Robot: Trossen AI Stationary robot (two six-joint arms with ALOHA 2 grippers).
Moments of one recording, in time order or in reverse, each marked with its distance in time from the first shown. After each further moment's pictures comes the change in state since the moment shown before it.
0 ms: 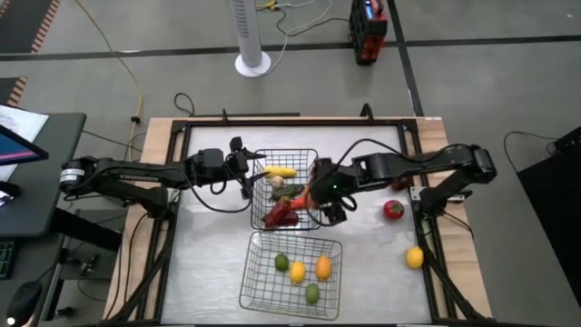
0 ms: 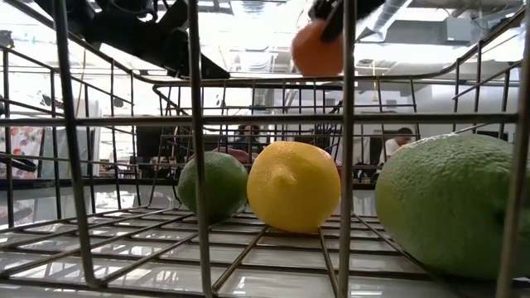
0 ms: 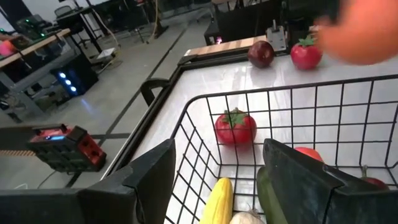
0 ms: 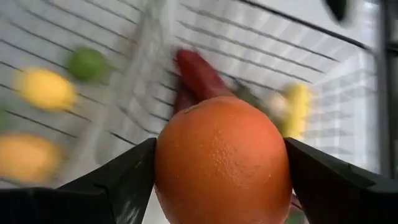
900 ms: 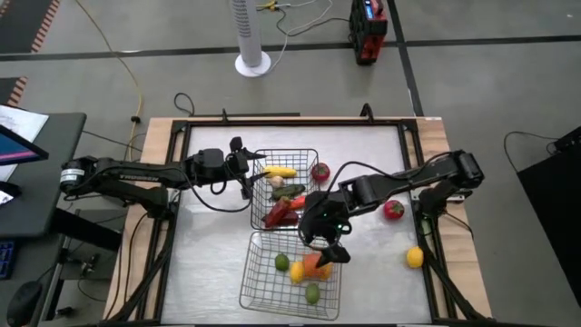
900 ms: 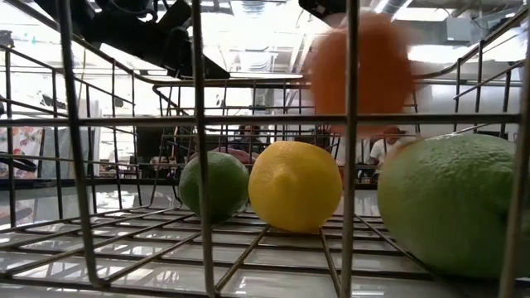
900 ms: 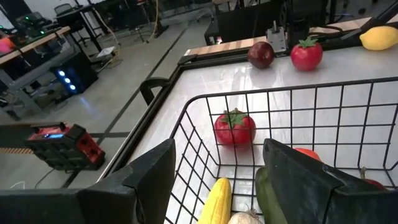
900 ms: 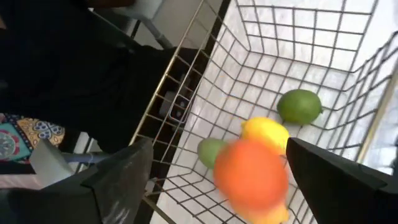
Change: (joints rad) left arm 0.000 0.000 0.000 -0.001 0.000 -0.013; right arm 0.132 0.128 0.056 0.152 -0.583 0.433
